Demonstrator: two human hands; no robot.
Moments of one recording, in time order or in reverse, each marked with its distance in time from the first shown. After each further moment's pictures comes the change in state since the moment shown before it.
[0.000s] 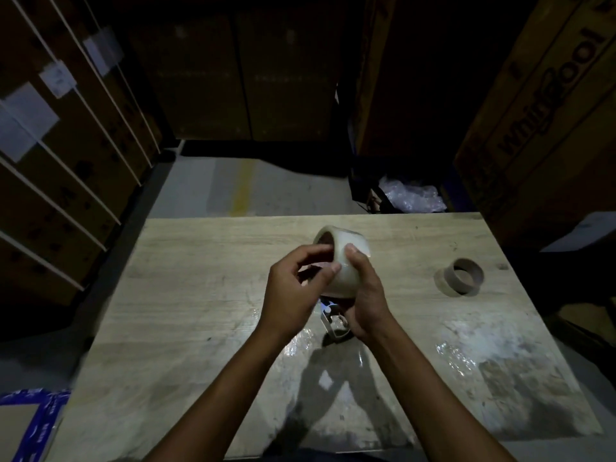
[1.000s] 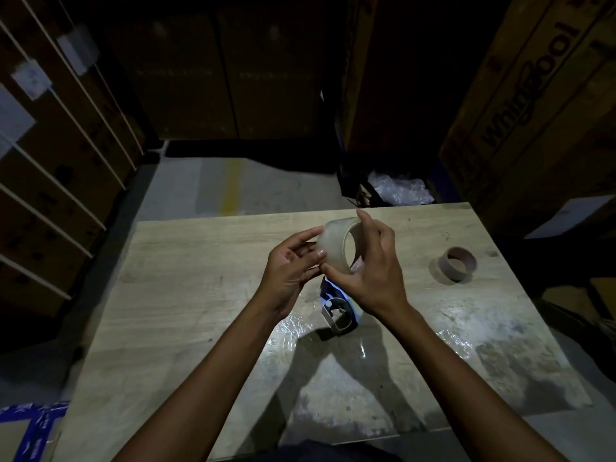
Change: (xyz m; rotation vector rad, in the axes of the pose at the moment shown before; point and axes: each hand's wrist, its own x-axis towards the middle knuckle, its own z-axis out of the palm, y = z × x) left_hand 0.035 -0.036 -0.021 -0.473 -0.175 -0.304; right_hand 0.008 -0.008 -0.021 -1.242 0.190 -0.666
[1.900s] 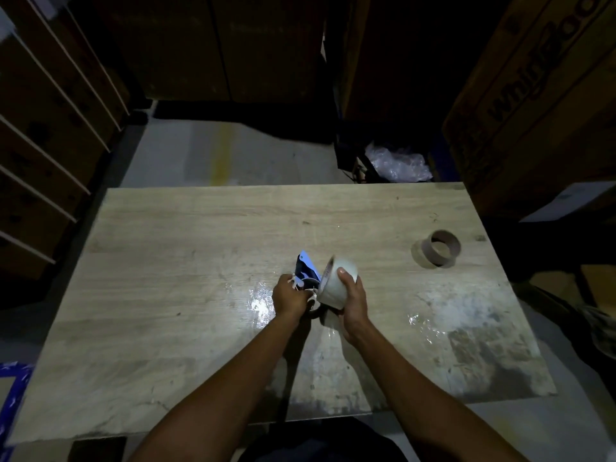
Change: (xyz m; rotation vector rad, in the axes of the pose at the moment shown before) left_hand 0.038 -0.186 0.002 0.626 0.579 -0.441; right_hand -0.057 0.116 0.058 0.986 -0.023 1.008
